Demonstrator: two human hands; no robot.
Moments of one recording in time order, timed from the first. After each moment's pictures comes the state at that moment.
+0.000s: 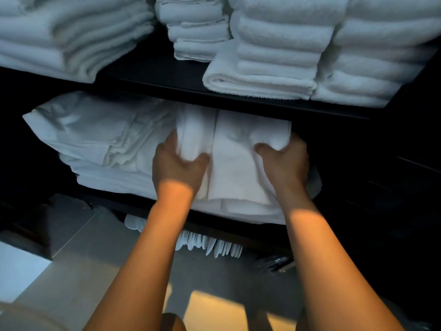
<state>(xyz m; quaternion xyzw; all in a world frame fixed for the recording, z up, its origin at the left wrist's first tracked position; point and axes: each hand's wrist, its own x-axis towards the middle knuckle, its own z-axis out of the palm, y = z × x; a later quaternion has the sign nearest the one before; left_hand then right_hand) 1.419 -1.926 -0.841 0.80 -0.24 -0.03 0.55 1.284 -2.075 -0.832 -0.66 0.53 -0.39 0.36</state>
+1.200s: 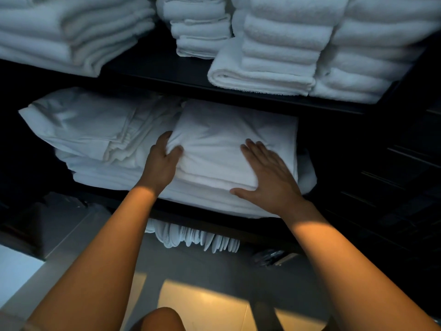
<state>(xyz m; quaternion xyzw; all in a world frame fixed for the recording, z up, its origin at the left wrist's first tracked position) 1.497 -1.911 -0.887 0.75 -0.33 -0.18 0.55 1.252 -2.072 -0.886 -0.96 0.25 -0.12 0.07</state>
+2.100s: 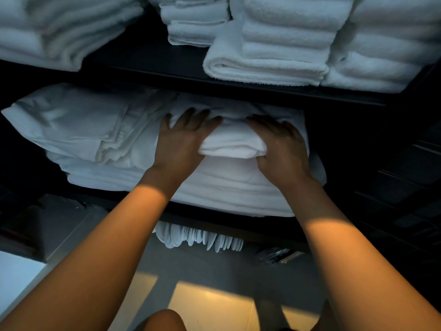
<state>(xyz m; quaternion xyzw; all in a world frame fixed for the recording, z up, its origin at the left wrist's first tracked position) 1.485 -1.964 -0.863 0.78 -0.57 0.22 0.10 1.277 -2.097 -0.852 -0.92 0.24 -0.30 0.02</state>
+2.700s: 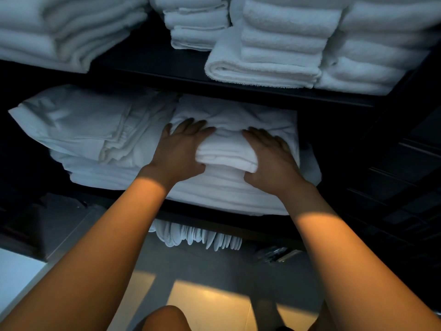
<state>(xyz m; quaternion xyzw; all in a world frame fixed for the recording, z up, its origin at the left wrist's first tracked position) 1.486 -1.946 -0.856 0.79 -0.59 0.06 0.12 1.272 -2.083 -0.860 -0.95 0.28 -0.13 0.10</state>
